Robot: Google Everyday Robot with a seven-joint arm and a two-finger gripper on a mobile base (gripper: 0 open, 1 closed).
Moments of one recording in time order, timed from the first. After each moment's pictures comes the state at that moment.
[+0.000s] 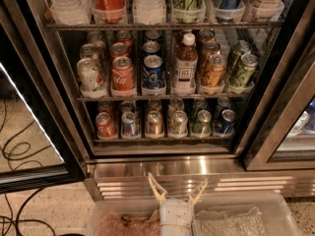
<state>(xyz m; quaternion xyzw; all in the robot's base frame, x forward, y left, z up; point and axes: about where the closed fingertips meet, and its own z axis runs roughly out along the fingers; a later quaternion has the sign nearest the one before) 0.464 -0.083 0.602 0.05 0.65 -0.06 0.75</state>
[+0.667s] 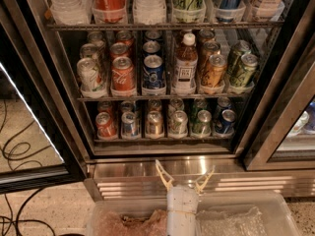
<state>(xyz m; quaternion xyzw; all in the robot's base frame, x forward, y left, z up) 0.499 -0.108 0.624 0.03 0.58 -0.10 0.81</state>
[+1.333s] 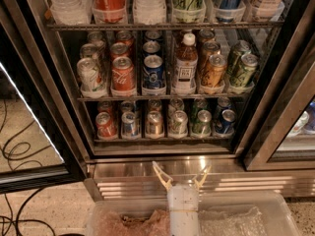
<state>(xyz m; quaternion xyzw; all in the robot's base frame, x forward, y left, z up) 0.505 -0.103 0.627 -0.01 0.58 -0.08 0.81</state>
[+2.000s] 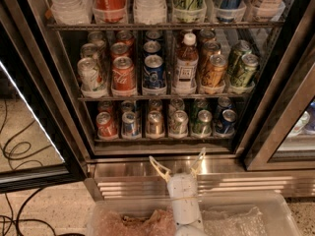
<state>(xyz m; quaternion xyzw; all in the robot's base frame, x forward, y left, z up) 0.541 -0.085 0.627 -0.08 0.56 -0.06 0.82</state>
